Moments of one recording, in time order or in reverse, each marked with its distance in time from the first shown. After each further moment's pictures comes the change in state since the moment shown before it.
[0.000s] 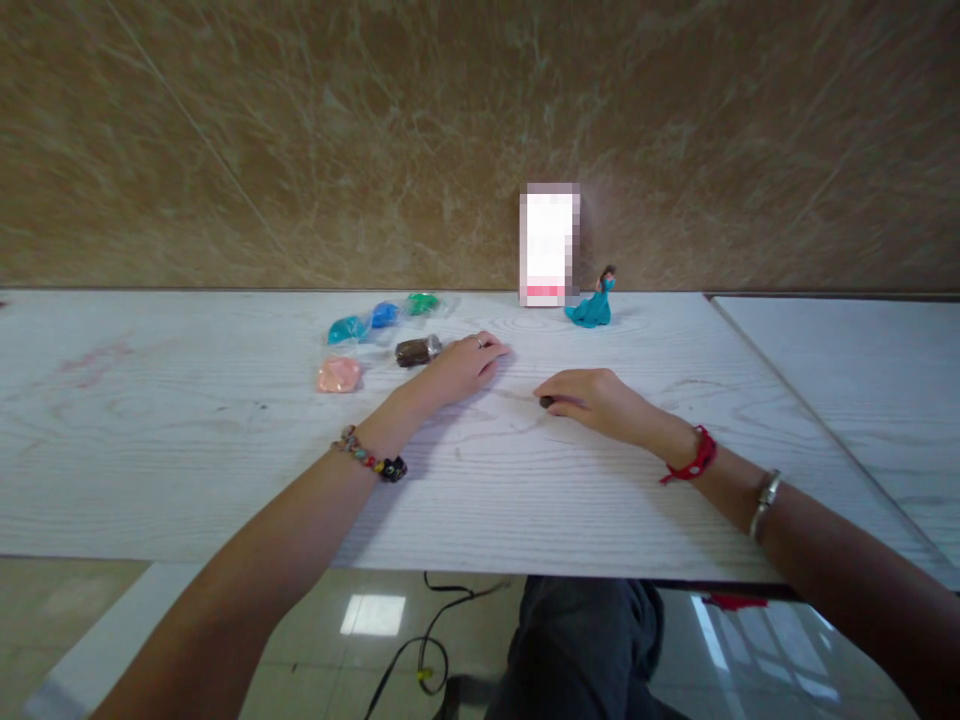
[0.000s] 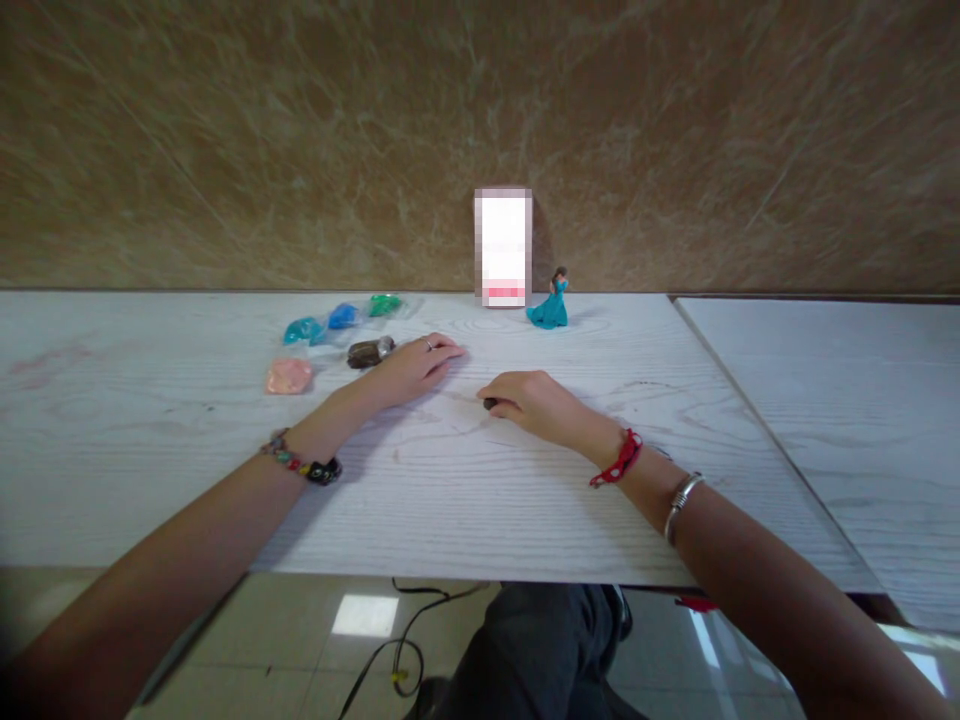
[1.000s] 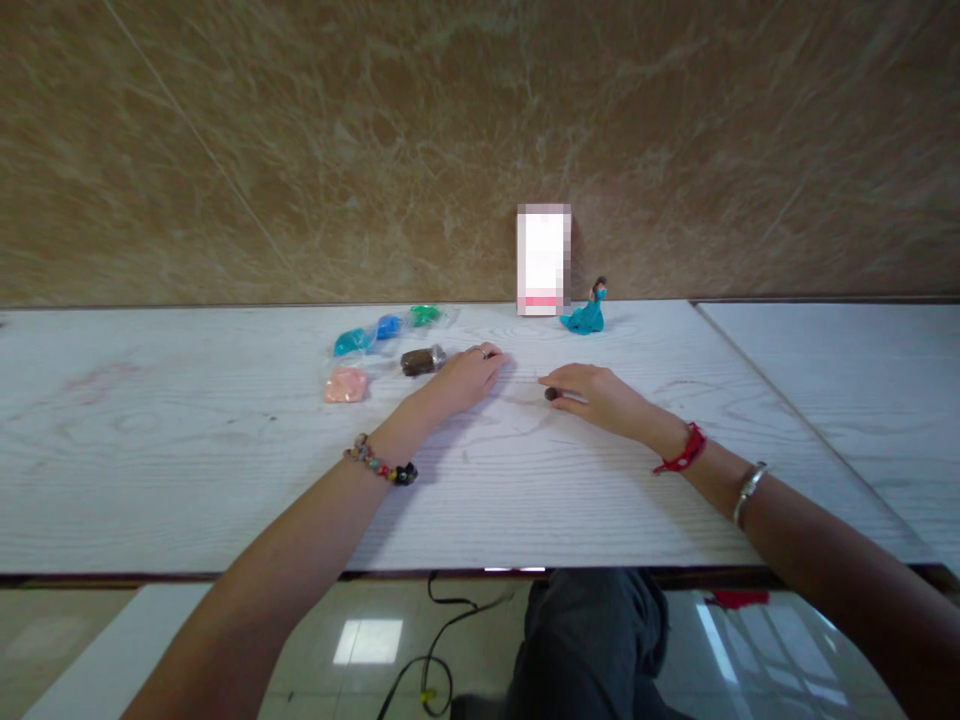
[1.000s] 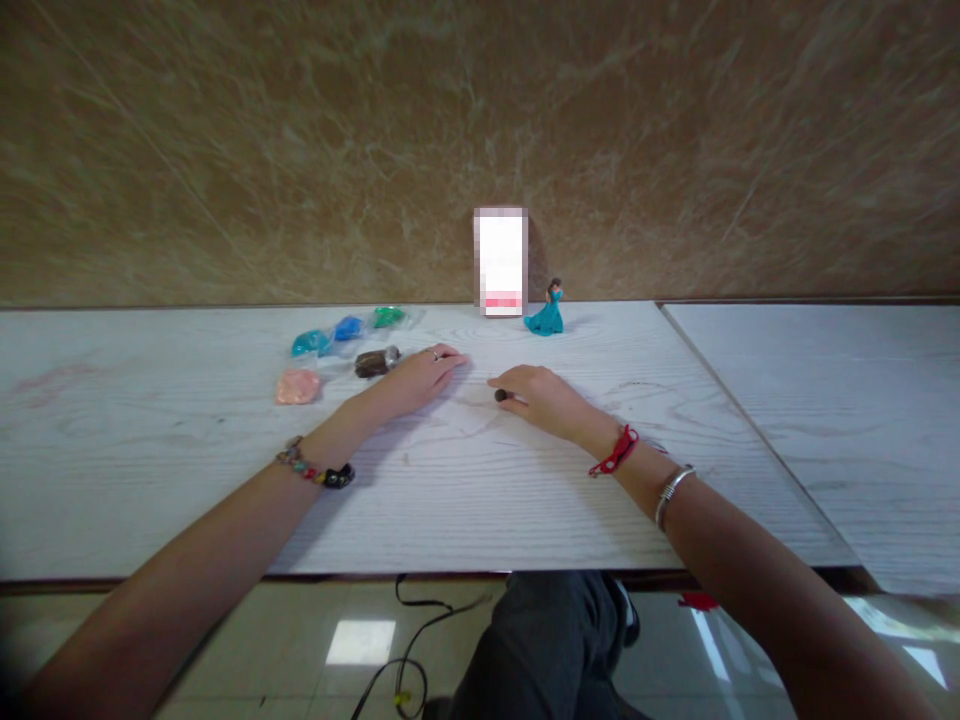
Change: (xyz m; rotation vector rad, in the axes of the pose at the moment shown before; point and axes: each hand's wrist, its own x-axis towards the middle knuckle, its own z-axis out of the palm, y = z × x) left_hand -0.002 0.006 0.000 0.038 0.002 -0.007; right_hand 0.000 0.005 0.000 -0.185 0.057 0.017
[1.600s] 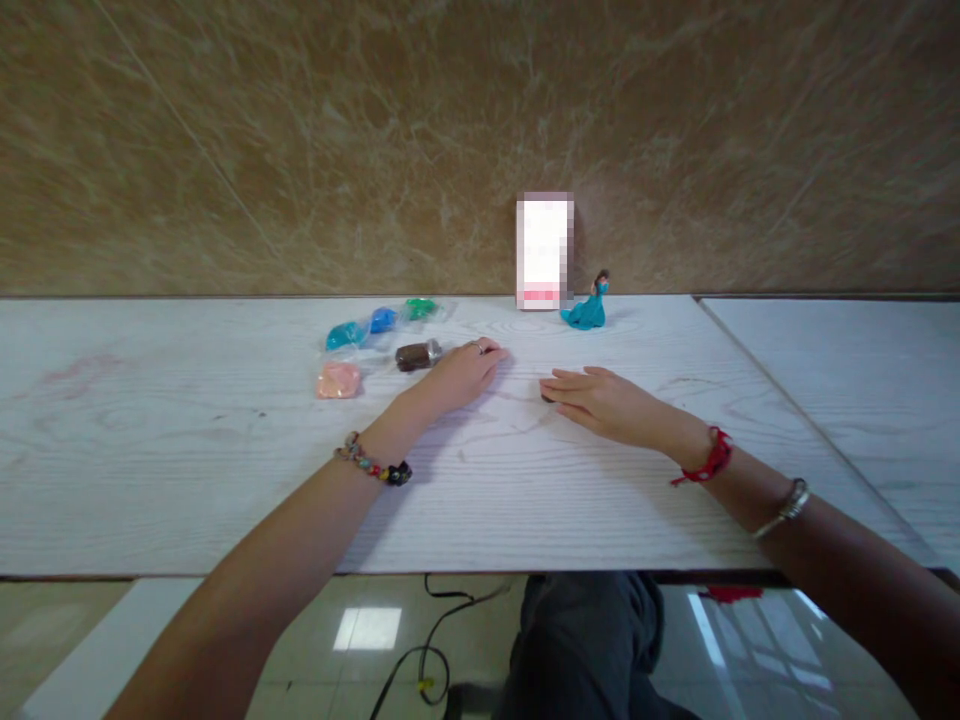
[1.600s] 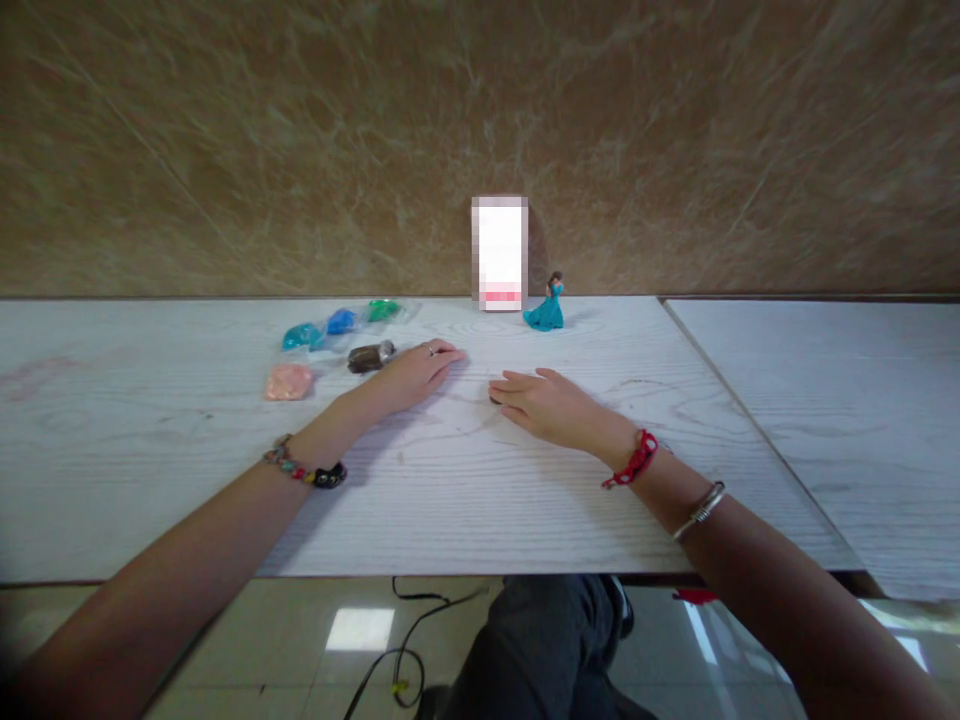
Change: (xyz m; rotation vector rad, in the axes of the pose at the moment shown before) left_hand 0.001 -0.001 0.002 0.025 -0.020 0.007; right_hand -0.013 -0.005 -0.007 -0.206 -0.181 -0.115
